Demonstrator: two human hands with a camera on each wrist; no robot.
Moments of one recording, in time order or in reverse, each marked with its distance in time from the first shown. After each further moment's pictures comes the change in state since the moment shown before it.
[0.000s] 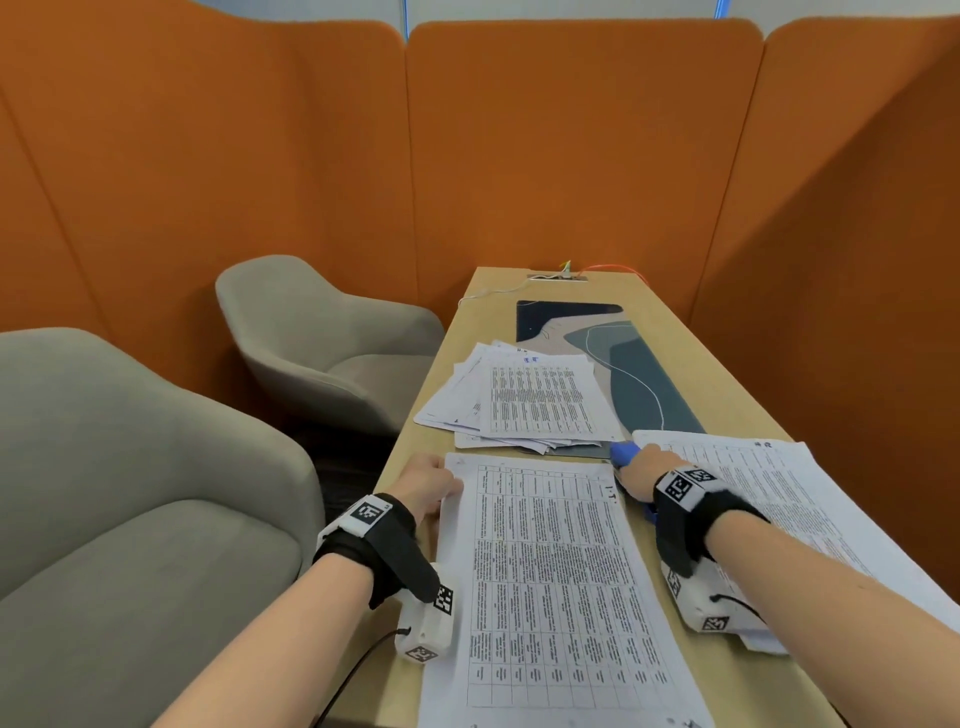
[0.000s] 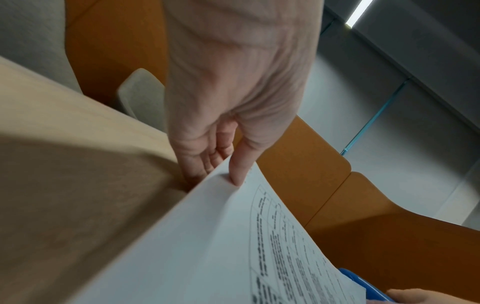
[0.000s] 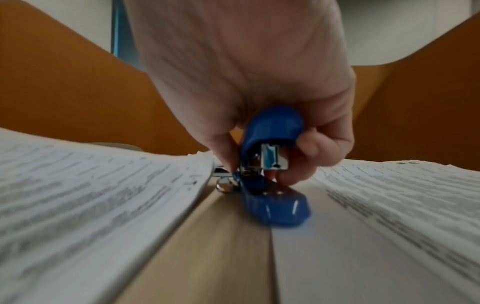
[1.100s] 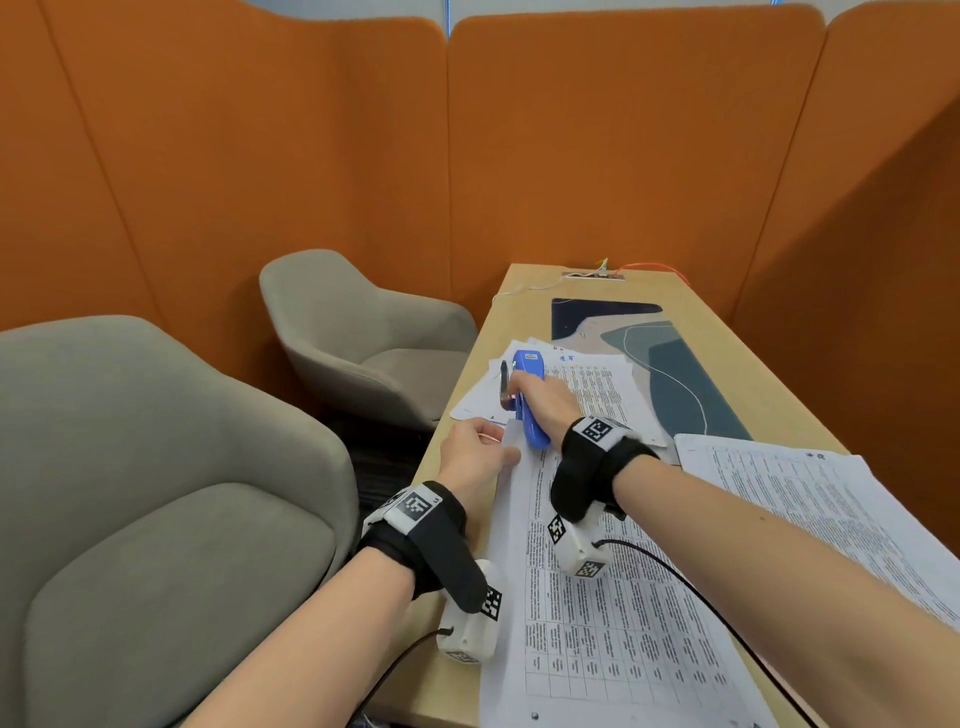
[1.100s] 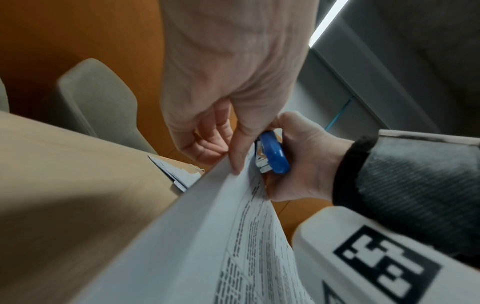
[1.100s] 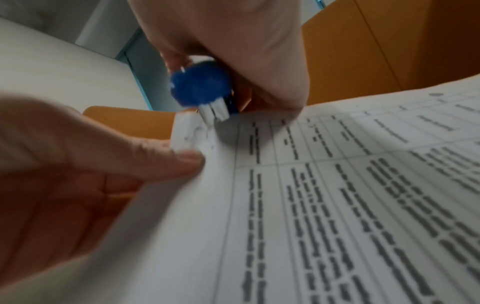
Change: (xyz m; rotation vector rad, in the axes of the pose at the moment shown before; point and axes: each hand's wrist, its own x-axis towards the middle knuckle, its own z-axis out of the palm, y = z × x) left_hand -0.027 0.028 0.002 -0.025 0.213 0.234; right_hand -0.021 -0.154 -0.050 1.217 0.101 -0.135
